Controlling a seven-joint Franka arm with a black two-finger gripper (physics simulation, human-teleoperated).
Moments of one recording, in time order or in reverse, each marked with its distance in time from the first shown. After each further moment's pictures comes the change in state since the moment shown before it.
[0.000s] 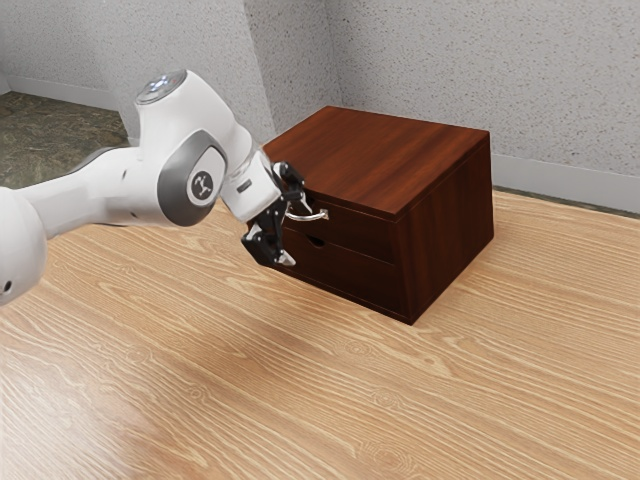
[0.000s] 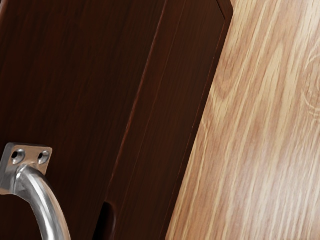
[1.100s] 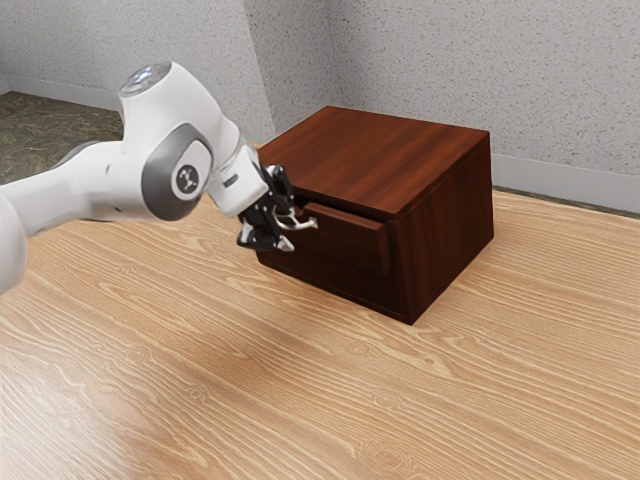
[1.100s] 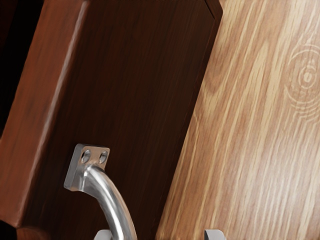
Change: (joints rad) arm 0.003 -0.046 0.007 -0.021 0.002 -0.025 0.006
